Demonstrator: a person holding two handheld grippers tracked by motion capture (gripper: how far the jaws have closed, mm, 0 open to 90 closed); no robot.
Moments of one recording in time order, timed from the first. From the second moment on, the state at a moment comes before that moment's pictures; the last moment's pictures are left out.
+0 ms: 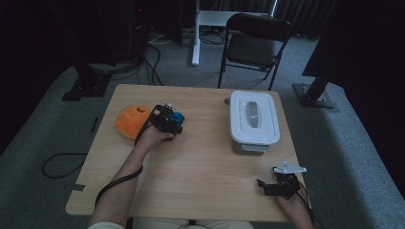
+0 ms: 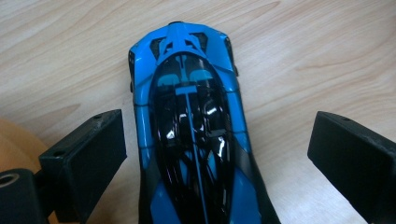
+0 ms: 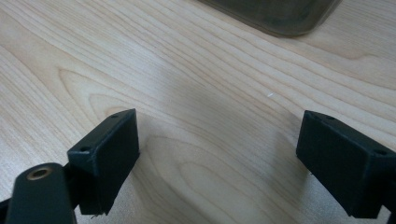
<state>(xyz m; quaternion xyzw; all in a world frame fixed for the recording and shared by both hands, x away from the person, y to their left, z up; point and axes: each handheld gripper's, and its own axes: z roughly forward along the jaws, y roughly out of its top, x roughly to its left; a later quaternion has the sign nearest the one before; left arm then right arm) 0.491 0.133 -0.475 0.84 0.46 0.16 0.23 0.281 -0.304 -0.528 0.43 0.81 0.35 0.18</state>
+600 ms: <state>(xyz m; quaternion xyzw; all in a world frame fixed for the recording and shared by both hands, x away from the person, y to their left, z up) 0.504 0.135 -0.490 0.84 0.48 0.13 0.21 0.281 -0.304 -0.528 0.43 0.81 0.35 0.18</state>
